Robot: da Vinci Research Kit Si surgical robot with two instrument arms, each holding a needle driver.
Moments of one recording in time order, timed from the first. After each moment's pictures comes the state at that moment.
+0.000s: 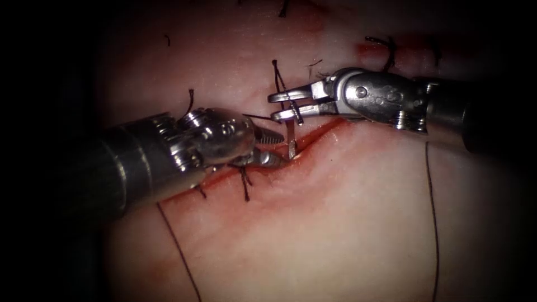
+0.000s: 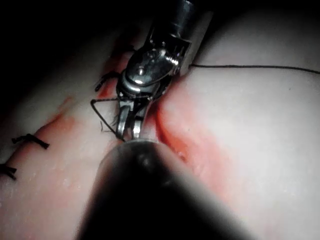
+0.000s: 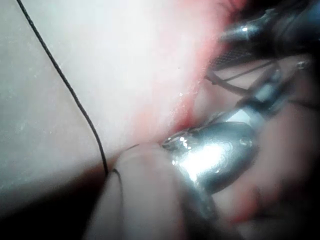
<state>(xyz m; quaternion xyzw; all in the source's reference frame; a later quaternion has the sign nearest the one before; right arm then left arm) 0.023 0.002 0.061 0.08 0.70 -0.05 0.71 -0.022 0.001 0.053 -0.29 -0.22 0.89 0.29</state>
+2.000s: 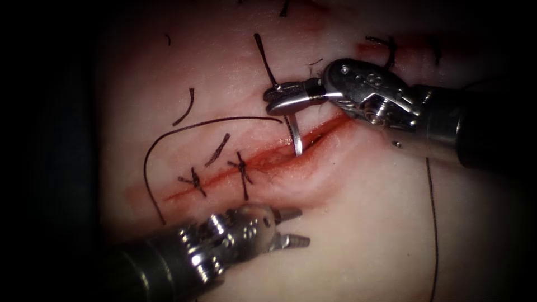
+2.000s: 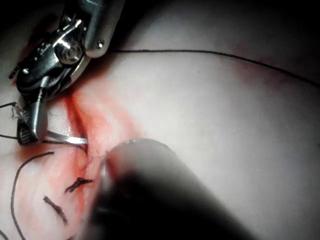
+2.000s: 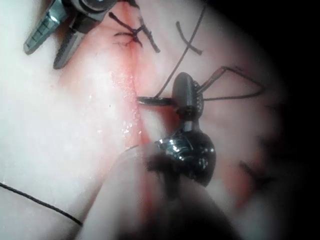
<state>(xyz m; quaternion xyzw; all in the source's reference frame) 0.023 0.000 0.063 0.38 0.56 0.19 0.71 -0.025 -0.010 0.055 -0.33 -0.17 0.89 0.28</state>
